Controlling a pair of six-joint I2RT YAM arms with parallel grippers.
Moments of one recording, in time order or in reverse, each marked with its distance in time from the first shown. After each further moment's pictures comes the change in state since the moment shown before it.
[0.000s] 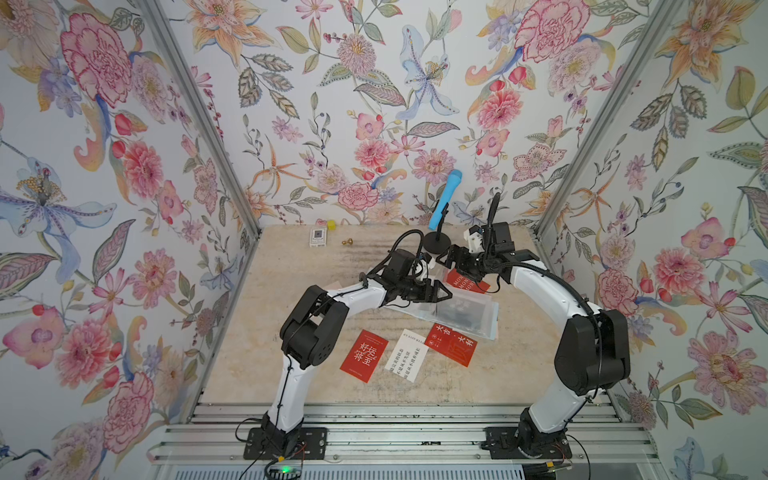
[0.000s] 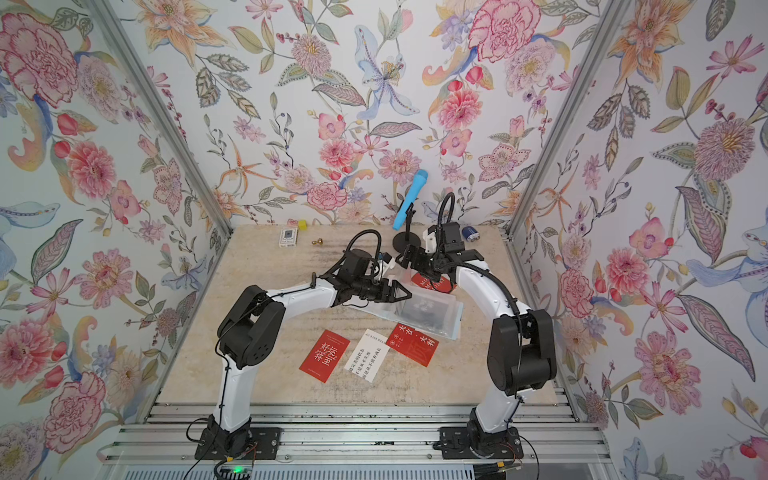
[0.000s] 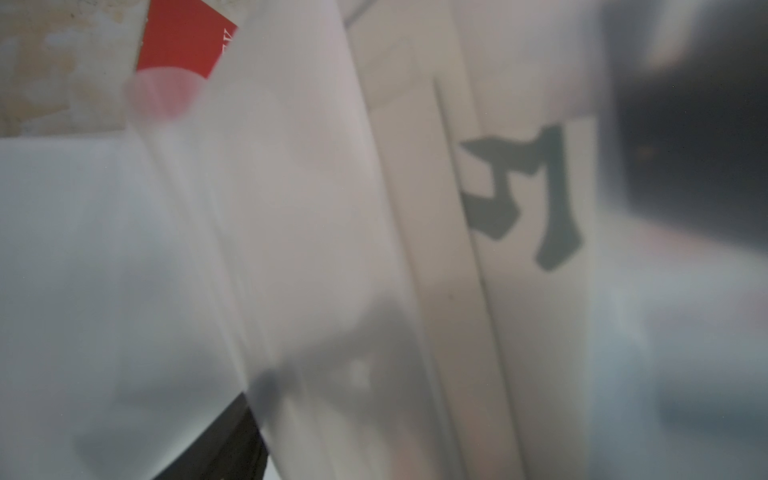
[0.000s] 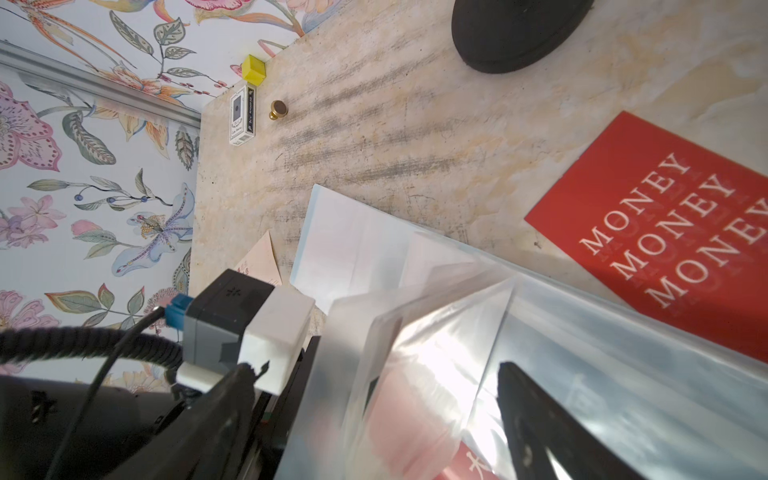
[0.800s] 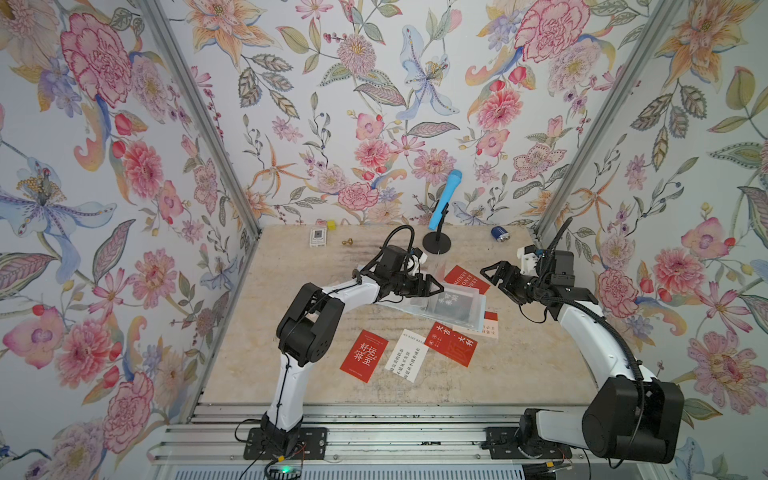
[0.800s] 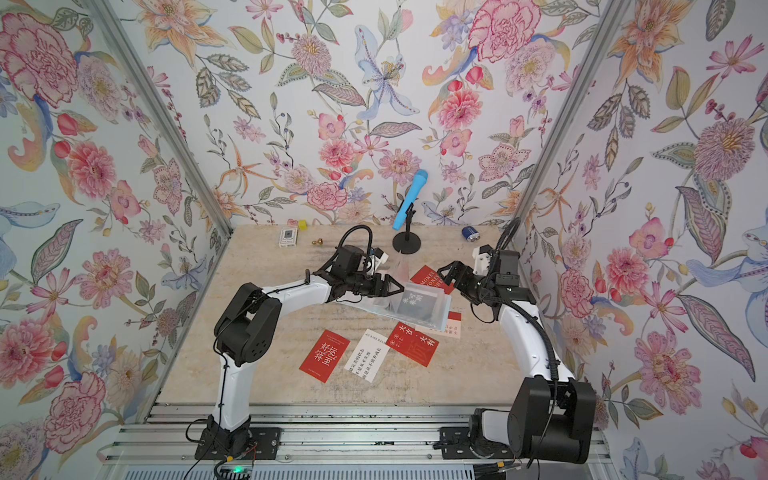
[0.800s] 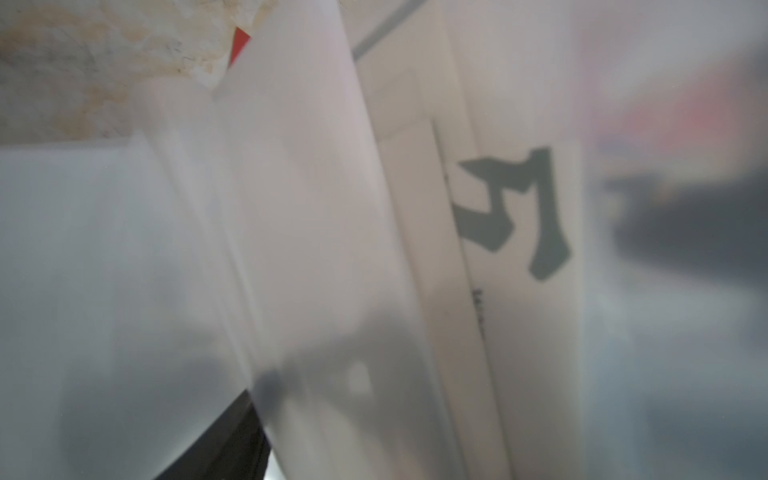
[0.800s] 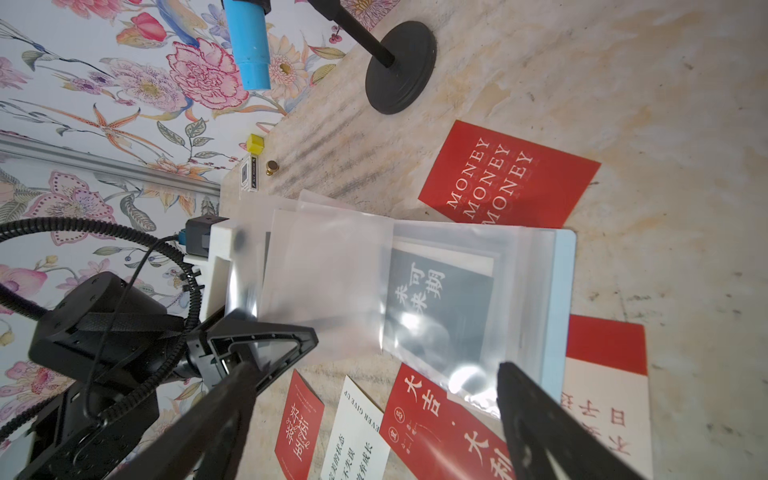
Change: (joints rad) left arm 0.040 0.000 -0.002 0.011 -0.007 0.006; right arm -0.289 -0.395 -0.371 0.061 -0.140 -0.003
